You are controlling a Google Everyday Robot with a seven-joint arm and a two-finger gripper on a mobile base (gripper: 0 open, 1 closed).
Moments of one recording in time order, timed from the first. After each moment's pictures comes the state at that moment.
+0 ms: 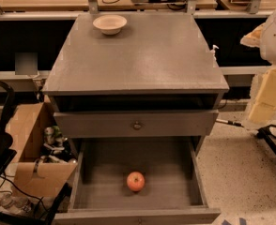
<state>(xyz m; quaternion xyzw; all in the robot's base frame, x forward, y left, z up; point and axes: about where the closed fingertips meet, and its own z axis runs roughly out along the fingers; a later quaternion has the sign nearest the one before) 0.438 -0.214 0.985 -0.60 0.78 -0.04 0.17</state>
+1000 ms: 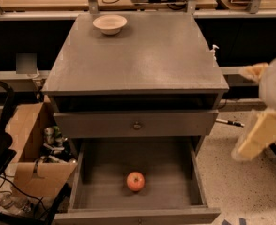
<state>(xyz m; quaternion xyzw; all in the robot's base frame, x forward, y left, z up) 0.419 -0.212 0.927 -0.57 0.78 0.01 0.25</state>
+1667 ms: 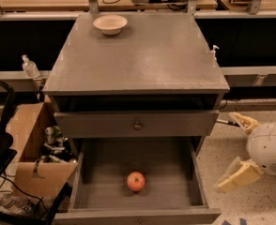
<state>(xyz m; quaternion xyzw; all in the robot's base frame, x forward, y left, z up) 0.405 -0.214 0.810 -0.52 0.77 0.09 0.36</state>
